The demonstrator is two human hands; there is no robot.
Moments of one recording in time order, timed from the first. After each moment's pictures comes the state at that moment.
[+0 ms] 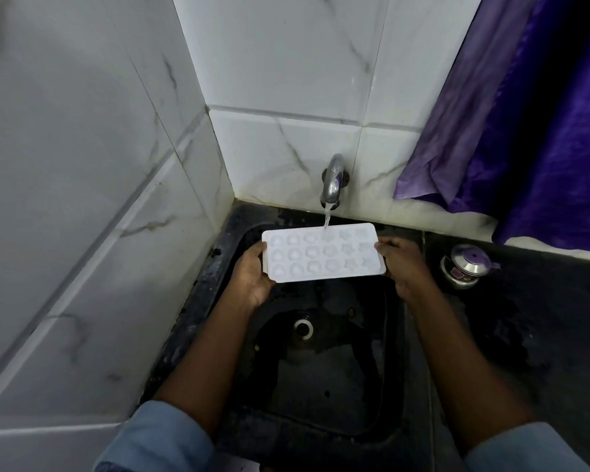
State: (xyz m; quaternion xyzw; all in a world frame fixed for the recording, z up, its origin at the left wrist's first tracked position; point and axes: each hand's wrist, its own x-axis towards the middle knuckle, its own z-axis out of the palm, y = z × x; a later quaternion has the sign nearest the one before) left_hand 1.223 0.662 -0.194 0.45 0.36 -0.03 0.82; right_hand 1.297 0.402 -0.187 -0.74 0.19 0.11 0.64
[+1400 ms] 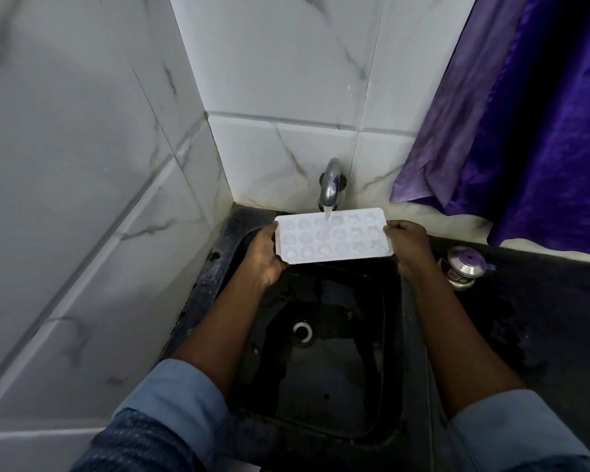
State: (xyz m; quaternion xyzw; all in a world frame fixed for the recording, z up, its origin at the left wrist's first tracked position) left_hand 1.260 0.647 -0.169 0.46 0.31 -0.05 0.83; right_hand 1.329 0.394 -0.168 -0.75 0.19 0.06 0.63
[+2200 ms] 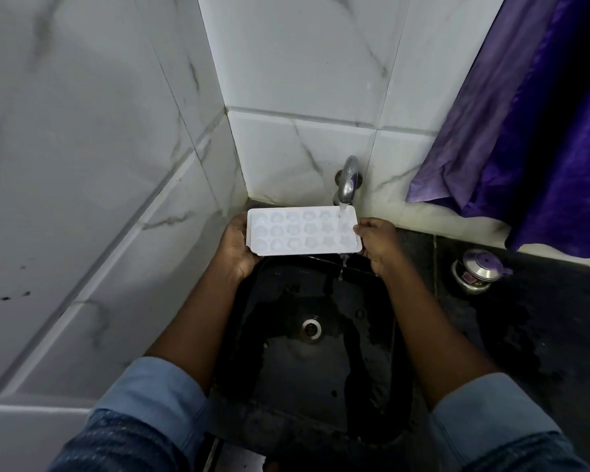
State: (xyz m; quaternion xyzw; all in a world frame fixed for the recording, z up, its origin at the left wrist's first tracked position) left_hand 1.242 0.716 -0.166 0.41 0.29 -0.01 0.87; right_hand 1.321 0.468 -0.174 -0.72 0.15 0.14 0.67
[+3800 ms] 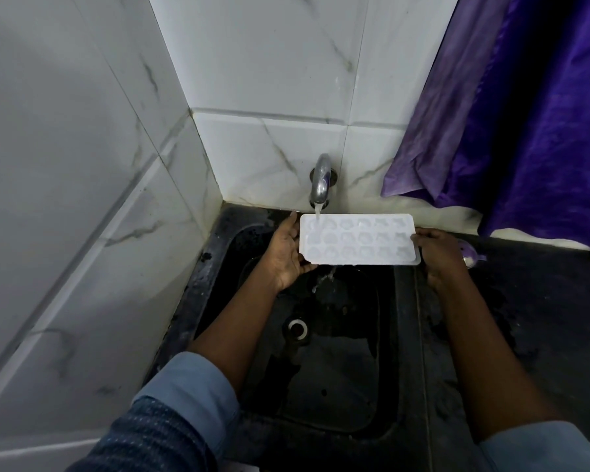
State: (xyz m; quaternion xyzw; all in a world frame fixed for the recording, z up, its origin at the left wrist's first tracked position) left_hand 1.269 0.611 -0.175 0.51 0.25 -0.16 0.81; right_hand 1.323 0.324 -0.192 -0.74 0.23 0.02 0.64
